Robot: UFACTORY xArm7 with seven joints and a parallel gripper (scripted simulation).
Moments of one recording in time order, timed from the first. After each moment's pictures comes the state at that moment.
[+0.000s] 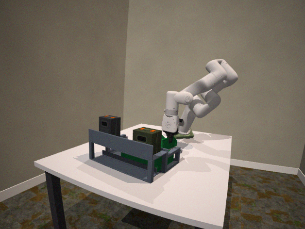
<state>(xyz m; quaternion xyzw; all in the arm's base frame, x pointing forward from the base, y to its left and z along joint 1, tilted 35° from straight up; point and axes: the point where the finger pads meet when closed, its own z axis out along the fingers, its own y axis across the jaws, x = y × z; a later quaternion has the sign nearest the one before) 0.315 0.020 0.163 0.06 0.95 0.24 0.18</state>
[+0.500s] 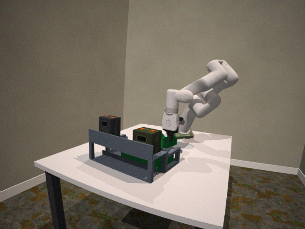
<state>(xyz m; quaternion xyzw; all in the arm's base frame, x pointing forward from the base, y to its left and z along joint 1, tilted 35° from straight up) 0.311 0.016 0.171 0.06 0.95 0.24 0.18</state>
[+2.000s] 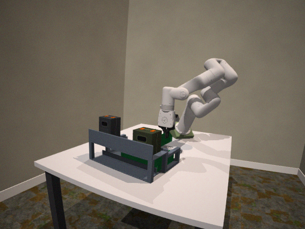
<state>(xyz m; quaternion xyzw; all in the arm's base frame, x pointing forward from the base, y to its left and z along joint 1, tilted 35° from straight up) 0.307 -0.015 0.169 0.01 0.95 0.23 0.19</state>
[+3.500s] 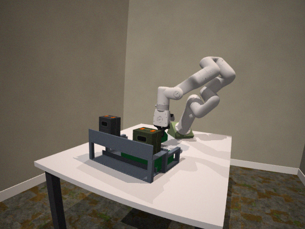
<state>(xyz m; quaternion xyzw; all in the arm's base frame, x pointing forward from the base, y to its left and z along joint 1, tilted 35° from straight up) 0.308 -0.045 0.153 0.01 0.95 0.23 0.19</state>
